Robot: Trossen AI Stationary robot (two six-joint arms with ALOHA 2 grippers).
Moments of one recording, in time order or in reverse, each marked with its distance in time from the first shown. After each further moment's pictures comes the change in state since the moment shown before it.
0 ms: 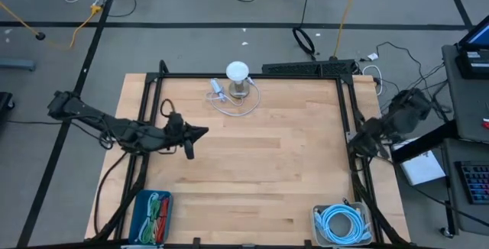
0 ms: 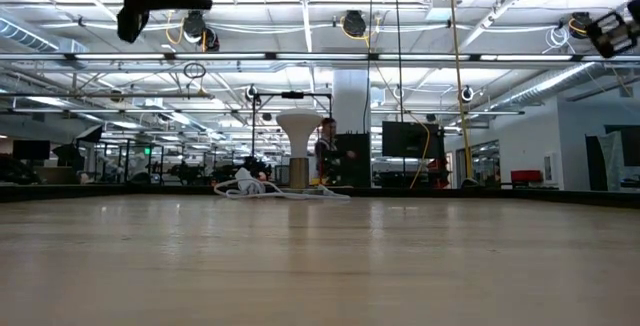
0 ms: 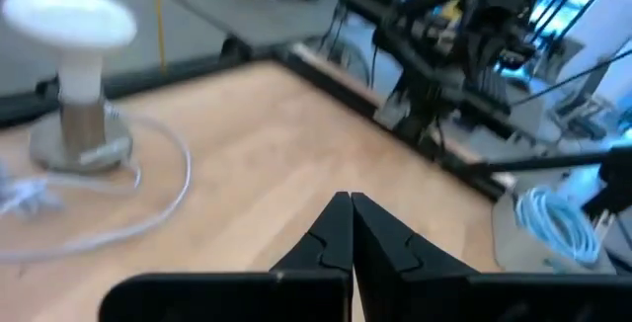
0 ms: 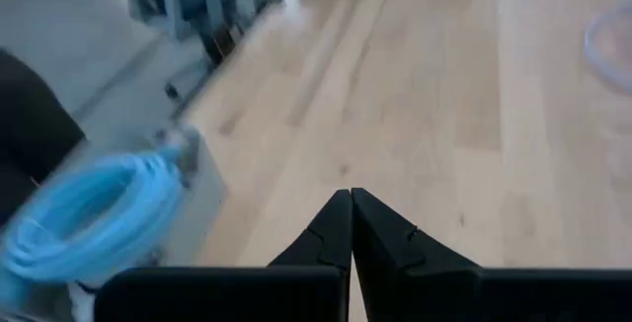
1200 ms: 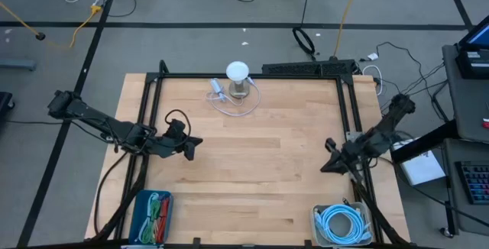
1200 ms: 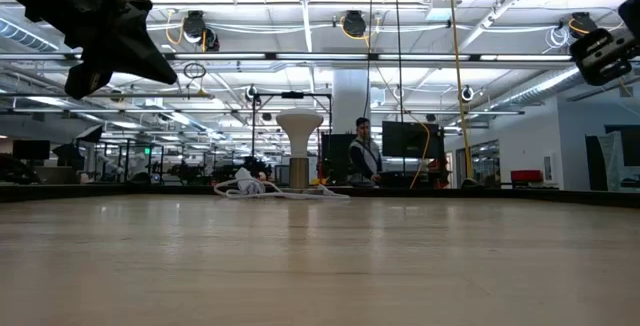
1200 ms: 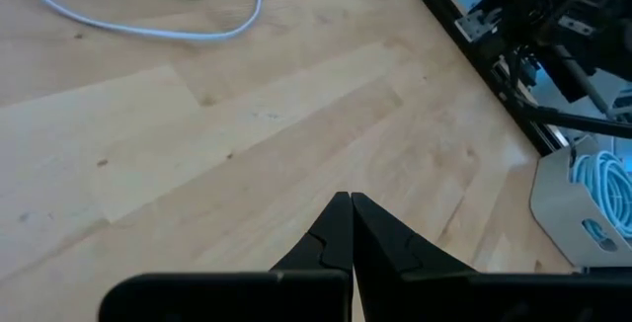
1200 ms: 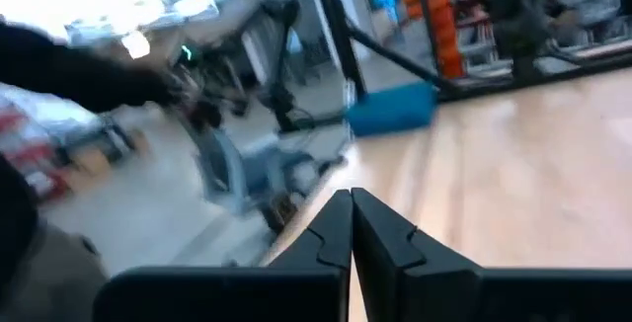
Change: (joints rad) left arm -0.012 0.000 -0.100 -0.274 0.112 -0.520; right arm 0.000 -0.007 -0.674 1.202 0.054 -0.047
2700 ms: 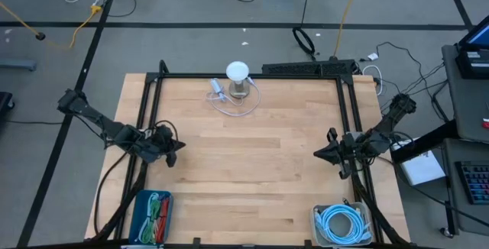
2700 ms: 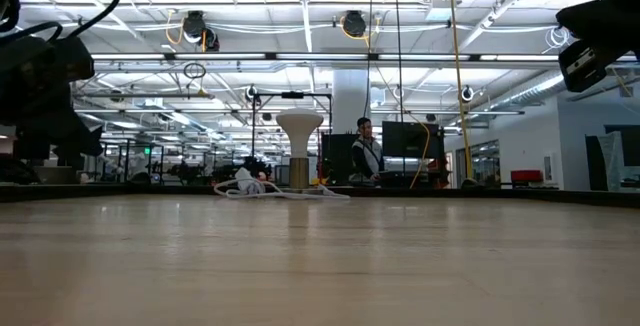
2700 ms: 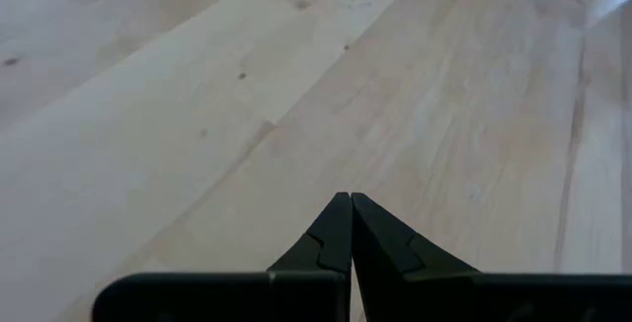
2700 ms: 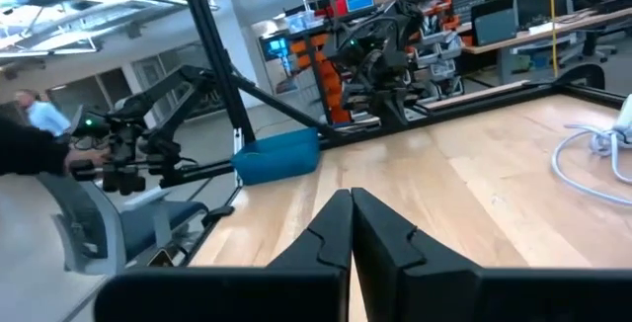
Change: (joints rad) left arm -0.164 -0.425 -0.317 -0.294 -0.035 0.169; right arm -0.002 0.030 -0.037 0.079 0.319 -0.072
